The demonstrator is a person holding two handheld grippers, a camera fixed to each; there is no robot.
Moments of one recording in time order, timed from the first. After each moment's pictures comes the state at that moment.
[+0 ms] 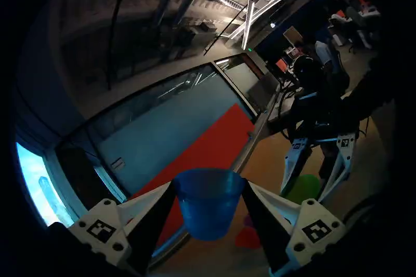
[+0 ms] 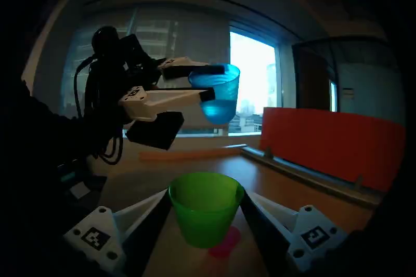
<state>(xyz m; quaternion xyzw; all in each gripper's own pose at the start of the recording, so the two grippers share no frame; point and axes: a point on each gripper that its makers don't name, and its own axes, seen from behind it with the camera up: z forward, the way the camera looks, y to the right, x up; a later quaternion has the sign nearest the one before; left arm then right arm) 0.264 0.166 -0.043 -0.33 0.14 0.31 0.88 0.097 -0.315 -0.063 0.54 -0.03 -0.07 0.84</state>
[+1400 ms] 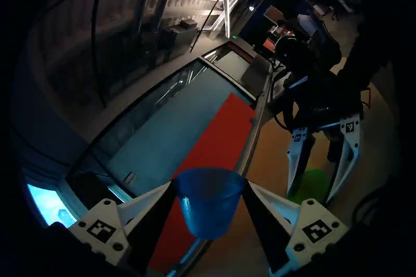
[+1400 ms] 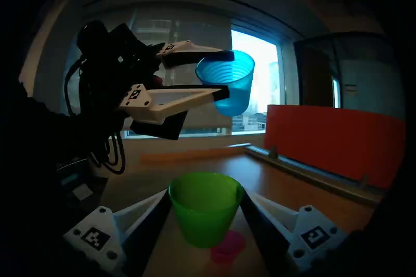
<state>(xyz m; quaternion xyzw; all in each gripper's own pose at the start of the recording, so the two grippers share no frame) 0.267 0.175 -0.031 -0.30 0.16 0.40 0.85 0.092 -0.334 -0.055 0.55 -0.04 -0.06 0.83</state>
